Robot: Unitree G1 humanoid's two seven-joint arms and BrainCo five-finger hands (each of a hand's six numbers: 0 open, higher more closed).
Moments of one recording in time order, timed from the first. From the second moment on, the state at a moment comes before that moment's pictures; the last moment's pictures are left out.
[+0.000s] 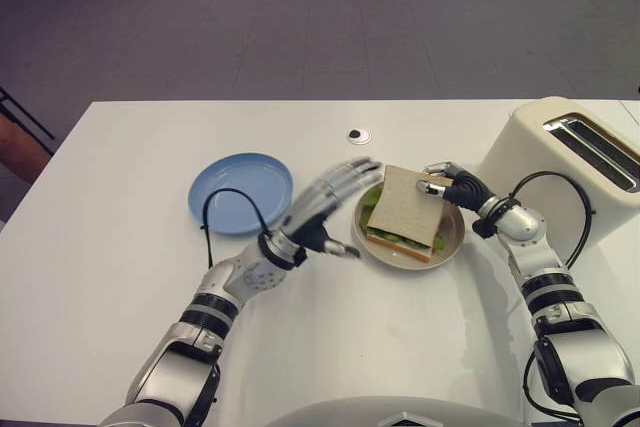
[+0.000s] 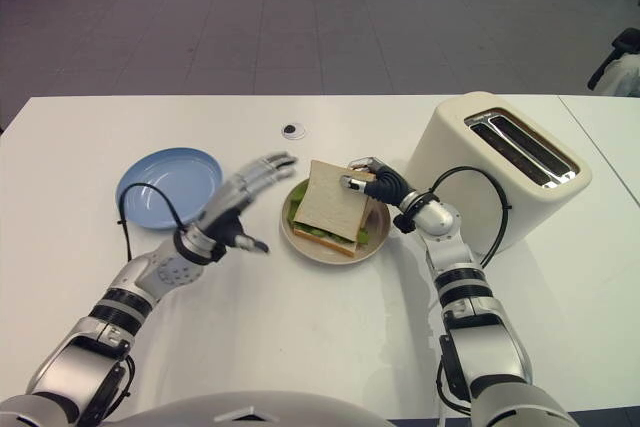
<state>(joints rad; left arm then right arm) -0.35 0.38 -0.39 0.46 0.78 -0.99 0.36 -0.50 -0.40 0.13 0.75 -0.10 -0.48 0.45</state>
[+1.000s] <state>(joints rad) -0.54 0.29 -0.64 0.90 0.62 -1.10 0.10 -0.44 -0.50 -0.04 0.23 -0.53 -0.60 -0.29</state>
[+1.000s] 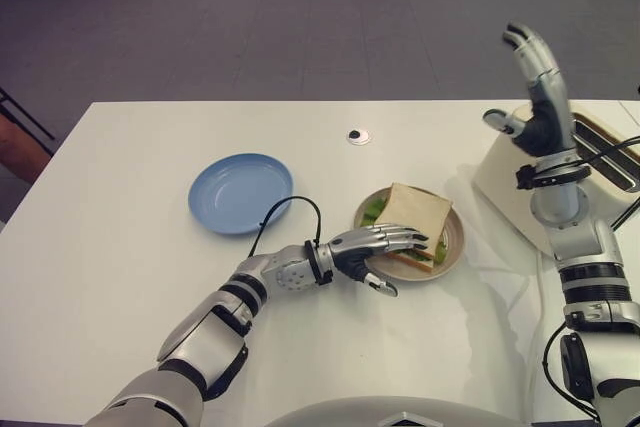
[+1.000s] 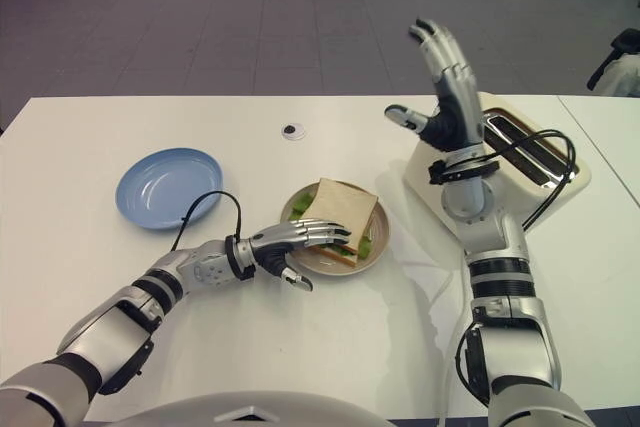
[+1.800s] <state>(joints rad) -0.31 0.31 -0.70 0.56 0.25 -0.68 -0.10 -0.08 -0.64 0.33 0.26 -0.38 -0.75 0.43</state>
